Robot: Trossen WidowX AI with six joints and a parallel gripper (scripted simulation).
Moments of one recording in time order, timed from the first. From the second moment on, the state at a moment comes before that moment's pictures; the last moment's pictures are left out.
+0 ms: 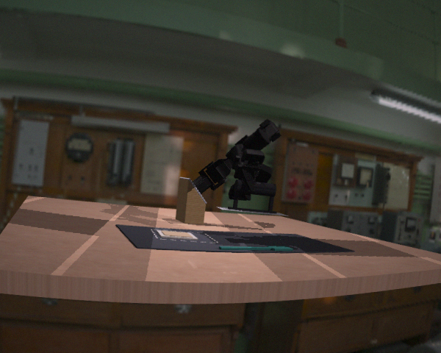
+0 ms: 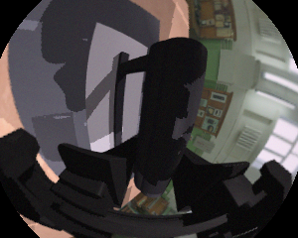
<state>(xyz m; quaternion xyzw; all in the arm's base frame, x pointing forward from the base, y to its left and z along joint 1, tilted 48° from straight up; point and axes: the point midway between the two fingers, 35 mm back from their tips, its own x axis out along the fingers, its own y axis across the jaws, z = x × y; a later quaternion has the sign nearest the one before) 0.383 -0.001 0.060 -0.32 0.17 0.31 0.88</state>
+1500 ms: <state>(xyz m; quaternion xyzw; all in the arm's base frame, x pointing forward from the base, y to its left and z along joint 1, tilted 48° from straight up) 0.379 0.020 0.066 -0.32 0.19 0.31 0.88</state>
